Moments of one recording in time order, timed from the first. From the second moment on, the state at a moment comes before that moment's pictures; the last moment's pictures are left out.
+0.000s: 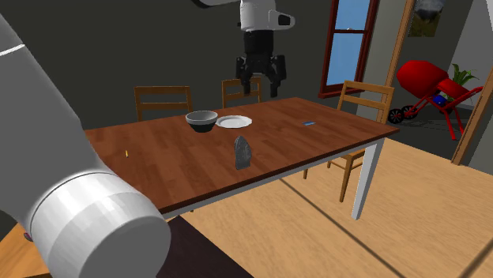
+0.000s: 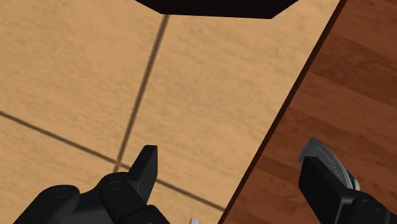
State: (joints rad) arm 0.07 -0.28 0.13 -2.06 -0.04 1.74 0.20
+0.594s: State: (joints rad) arm 0.12 0.09 0.20 -1.79 -0.06 1.69 0.29
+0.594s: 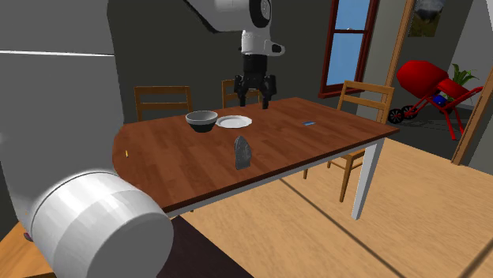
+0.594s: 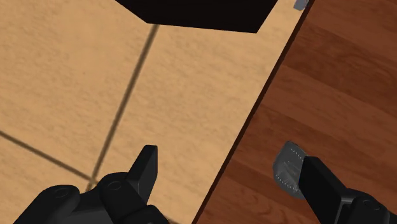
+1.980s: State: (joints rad) arm 0.33 0.94 0.23 -0.88 -0.12 1.39 0.38
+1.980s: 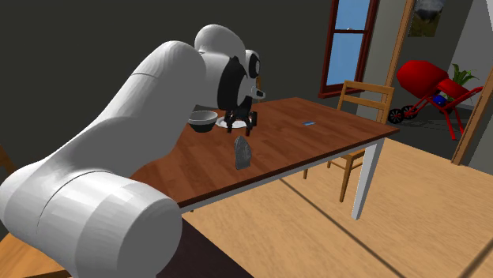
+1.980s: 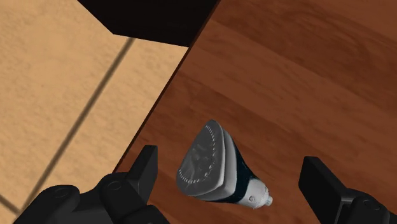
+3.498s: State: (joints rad) arm 0.34 0.95 0.23 -0.80 -0.12 1.33 0.38
